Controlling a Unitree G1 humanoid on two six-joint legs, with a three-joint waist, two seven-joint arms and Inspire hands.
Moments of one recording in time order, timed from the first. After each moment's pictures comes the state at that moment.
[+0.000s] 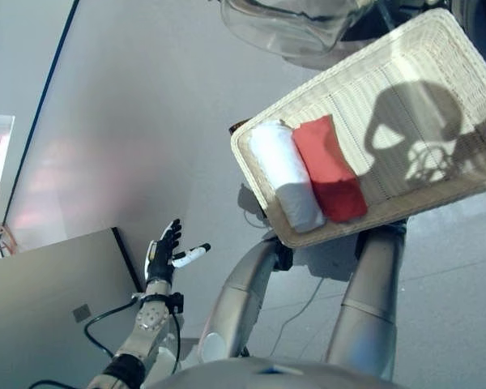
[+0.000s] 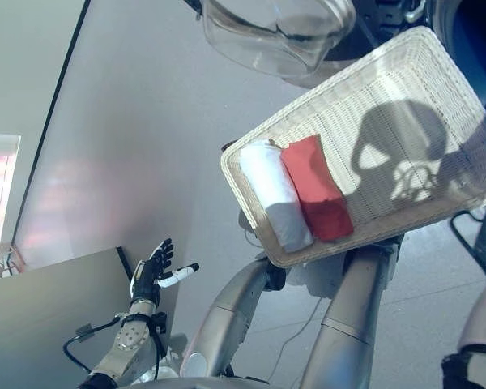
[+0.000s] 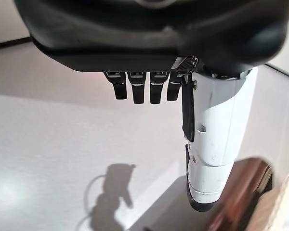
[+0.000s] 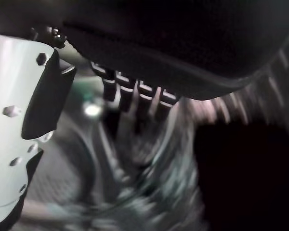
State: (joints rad) left arm 0.04 0.26 -0.36 0.70 -0.33 -0.42 0.33; right arm -1.43 -0.93 -0.06 1.17 0.93 -0.44 -0.70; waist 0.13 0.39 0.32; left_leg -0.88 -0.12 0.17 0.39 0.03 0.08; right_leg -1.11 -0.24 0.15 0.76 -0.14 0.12
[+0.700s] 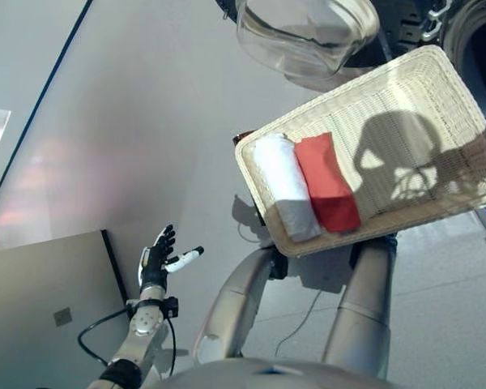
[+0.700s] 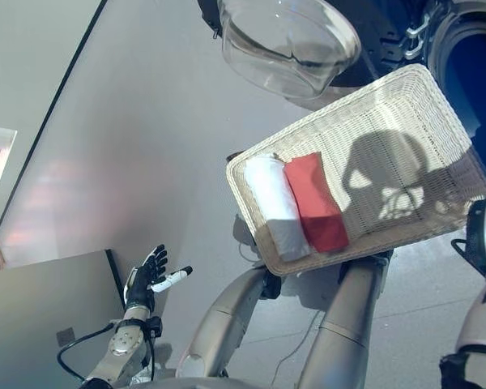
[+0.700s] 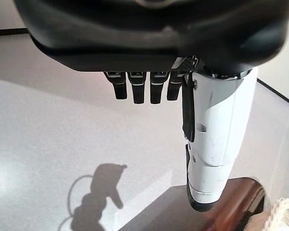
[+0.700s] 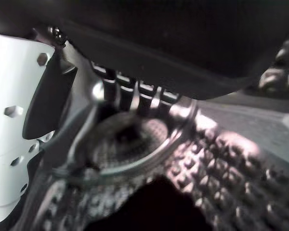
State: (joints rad) left arm 0.06 0.27 -0.33 0.72 -0.33 -0.40 0.30; right arm -1.48 -0.98 0.47 1.58 0.24 0.00 -0.76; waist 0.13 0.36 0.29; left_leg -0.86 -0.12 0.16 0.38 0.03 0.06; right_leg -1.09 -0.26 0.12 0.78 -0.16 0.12
